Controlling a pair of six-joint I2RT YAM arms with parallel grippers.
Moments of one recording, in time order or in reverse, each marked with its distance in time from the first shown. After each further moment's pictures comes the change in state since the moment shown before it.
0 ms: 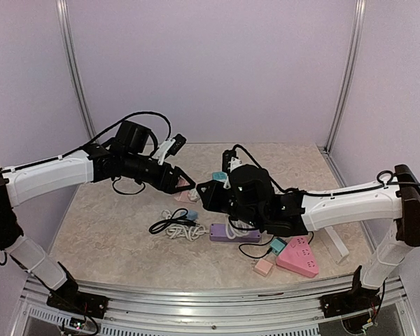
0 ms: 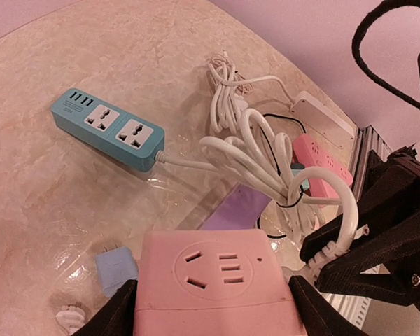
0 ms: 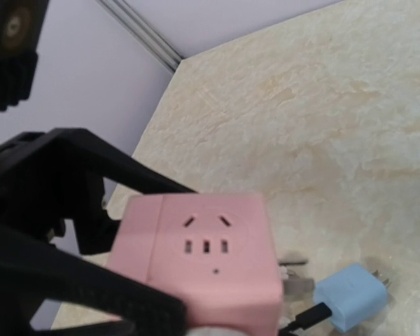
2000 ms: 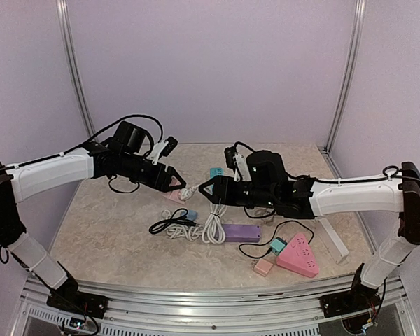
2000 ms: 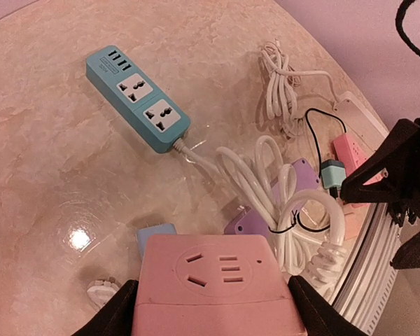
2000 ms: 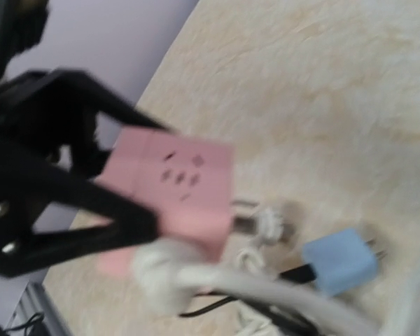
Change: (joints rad) left arm 0.063 0.026 0.009 -0.071 -0.037 -0.011; right arm -0.184 -0.035 -0.030 -0.068 -0.420 -0.092
